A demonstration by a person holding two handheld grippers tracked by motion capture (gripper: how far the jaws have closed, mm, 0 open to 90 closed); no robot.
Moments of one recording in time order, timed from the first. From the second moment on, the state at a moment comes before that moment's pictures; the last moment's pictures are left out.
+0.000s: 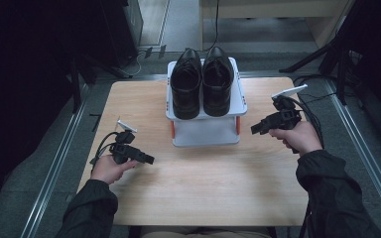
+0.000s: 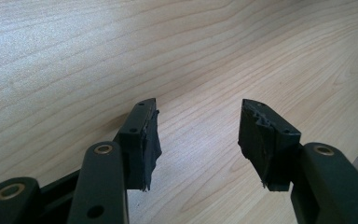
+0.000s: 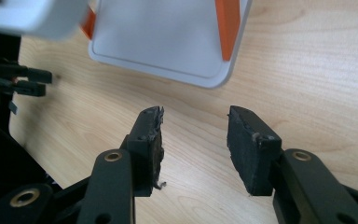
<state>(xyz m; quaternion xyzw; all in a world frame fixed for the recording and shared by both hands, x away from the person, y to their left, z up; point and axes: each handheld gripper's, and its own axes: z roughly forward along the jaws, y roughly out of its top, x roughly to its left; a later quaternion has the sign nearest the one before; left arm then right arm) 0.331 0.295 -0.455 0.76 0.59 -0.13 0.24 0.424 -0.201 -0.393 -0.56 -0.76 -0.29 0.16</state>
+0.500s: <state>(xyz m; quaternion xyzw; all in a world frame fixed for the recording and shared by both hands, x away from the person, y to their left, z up) 0.330 0.293 -0.454 0.76 0.59 -0.13 0.24 0.401 -0.202 -0.434 -0.53 -0.78 -0.30 0.17</state>
